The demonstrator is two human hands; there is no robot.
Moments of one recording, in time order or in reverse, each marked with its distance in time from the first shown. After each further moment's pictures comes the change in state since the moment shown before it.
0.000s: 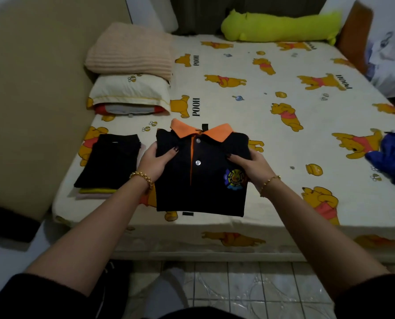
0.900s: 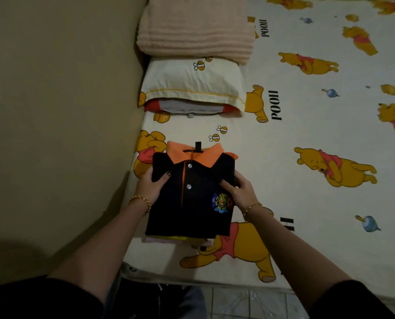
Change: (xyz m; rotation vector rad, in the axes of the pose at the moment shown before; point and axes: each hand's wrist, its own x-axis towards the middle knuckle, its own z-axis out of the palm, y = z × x) left_hand 0.249 -0.157 -0.283 0.200 0.057 -0.246; right_hand 0.242 0.085 0.340 -0.027 -0.037 0.162
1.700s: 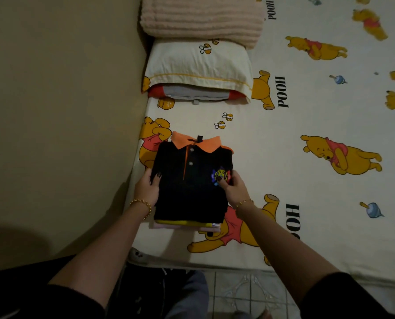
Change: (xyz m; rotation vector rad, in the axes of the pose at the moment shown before) left_hand -0.010 -0.047 -0.013 0.048 0.027 -0.049; right_hand 0.001 0.041 0.041 -0.195 0.082 0.110
